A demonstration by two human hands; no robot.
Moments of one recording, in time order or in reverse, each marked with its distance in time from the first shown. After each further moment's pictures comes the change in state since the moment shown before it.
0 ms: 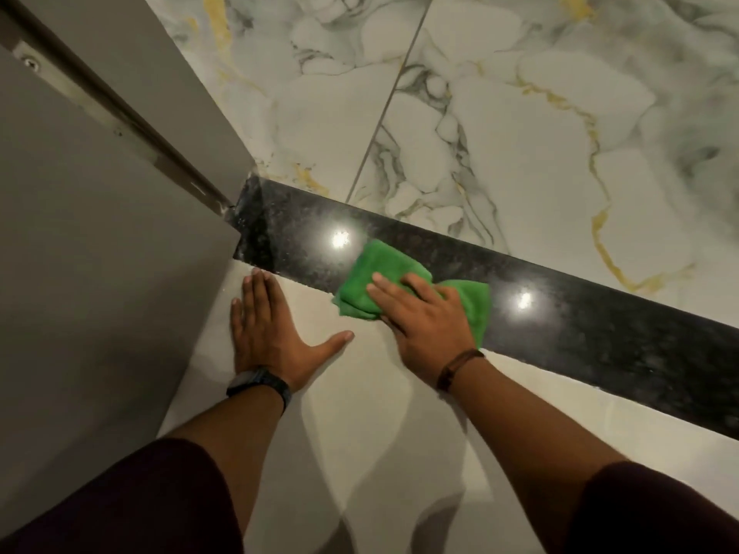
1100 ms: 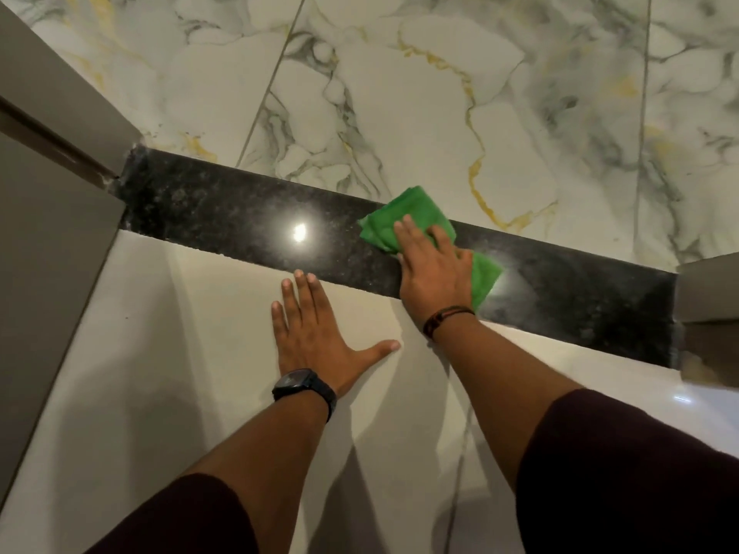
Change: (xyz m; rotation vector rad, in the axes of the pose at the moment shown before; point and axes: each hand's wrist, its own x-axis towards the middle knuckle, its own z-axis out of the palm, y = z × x) left_hand -0.108 0.164 0.045 0.002 -0.097 0.143; right_hand -0.077 0.107 -0.037 -0.045 0.041 0.464
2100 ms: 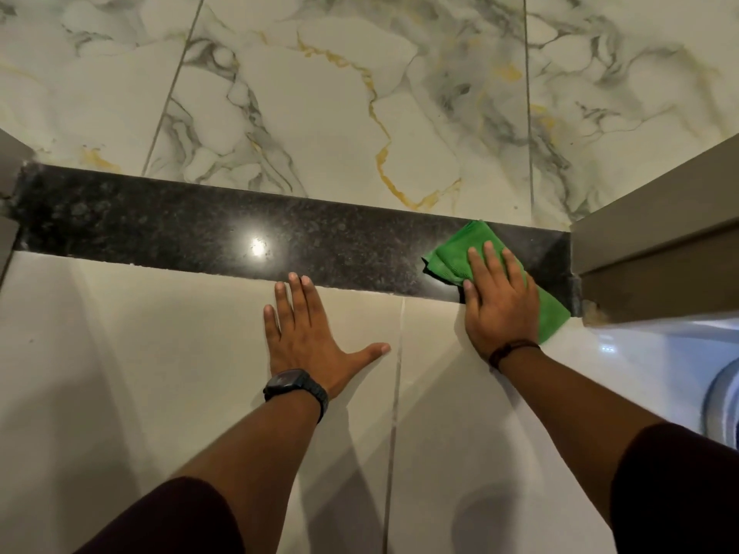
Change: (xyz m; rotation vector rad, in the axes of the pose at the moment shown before) left_hand -0.030 0.072 0.017 0.035 -0.072 0.141; right_hand -0.105 0.169 -0.045 -0.111 0.094 0.204
